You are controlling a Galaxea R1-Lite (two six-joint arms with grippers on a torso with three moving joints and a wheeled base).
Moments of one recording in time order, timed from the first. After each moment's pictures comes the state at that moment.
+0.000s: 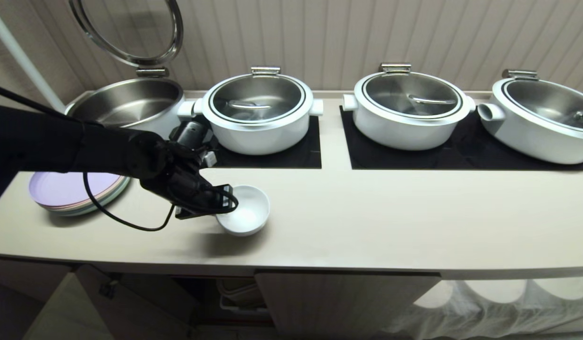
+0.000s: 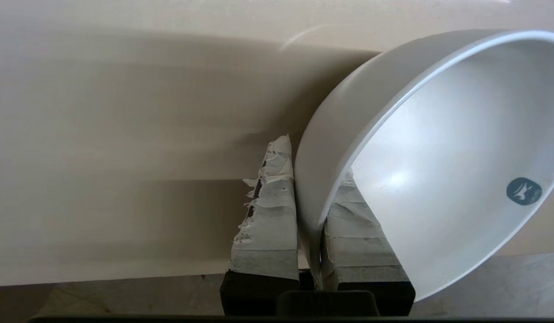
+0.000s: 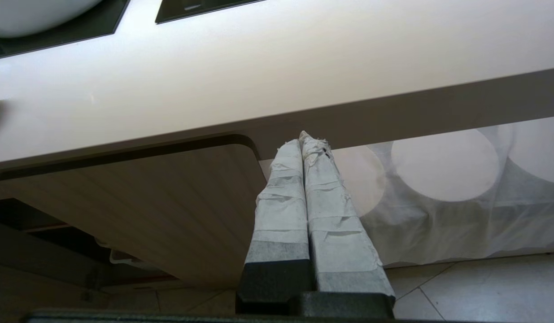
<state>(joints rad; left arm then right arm) -0.31 1.99 -1.44 0.44 -0.03 -0.39 0.01 0.00 0.00 -0.01 -0.05 0.19</state>
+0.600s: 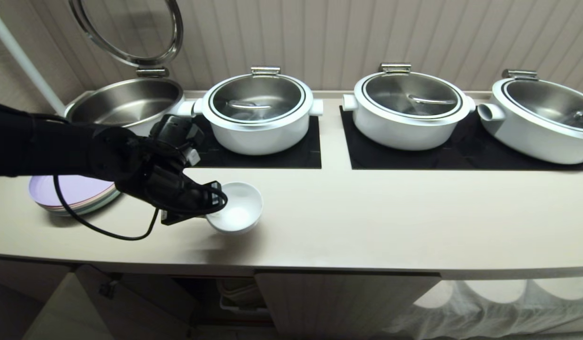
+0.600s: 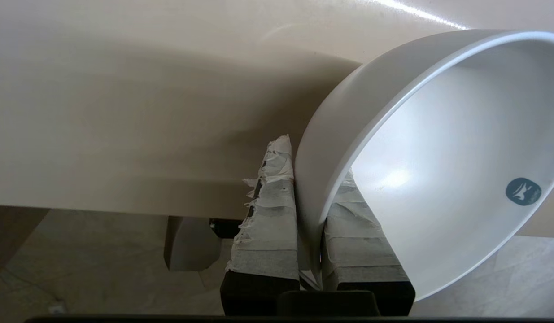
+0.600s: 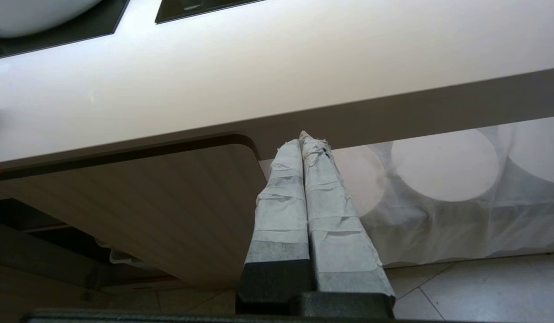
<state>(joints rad) -0.30 1.87 -1.34 0.44 -0.03 -0.52 0.01 0.00 0.00 -0.01 -0.05 0.19</state>
